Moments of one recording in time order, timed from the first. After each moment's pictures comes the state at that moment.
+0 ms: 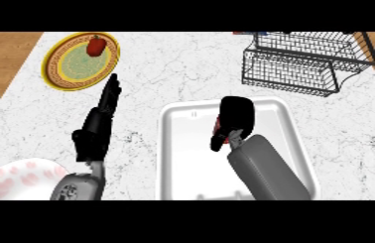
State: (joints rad) left arm -0.14 0.02 -0.09 -1.57 -0.17 0.17 0.06; right arm -0.51 0.00 0.40 -1.20 1.12 0.38 0.84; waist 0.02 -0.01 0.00
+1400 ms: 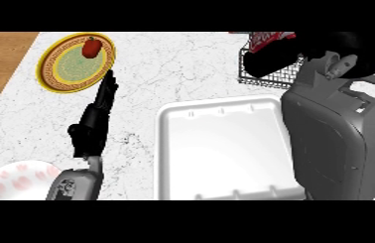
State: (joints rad) left arm -0.17 0.03 -0.06 -1.55 -0.17 0.17 0.06; right arm -0.98 -0.02 -0.02 -1.72 1.26 0.76 0.95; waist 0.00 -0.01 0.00
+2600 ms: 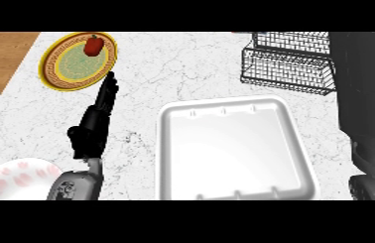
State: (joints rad) left arm -0.15 0.03 -0.06 -1.55 -0.17 0.15 0.05; right arm -1.09 -0.28 -0.21 -1.20 1.30 0.48 0.77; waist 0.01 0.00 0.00
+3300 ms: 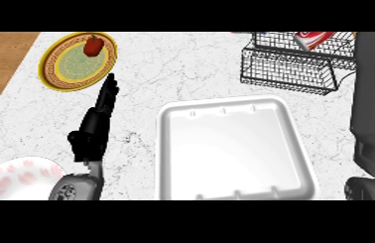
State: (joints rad) left arm -0.13 0.02 -0.07 -1.58 -0.17 0.16 0.05; right arm -1.05 -0.26 -0.46 -1.16 1.10 0.16 0.76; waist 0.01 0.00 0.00
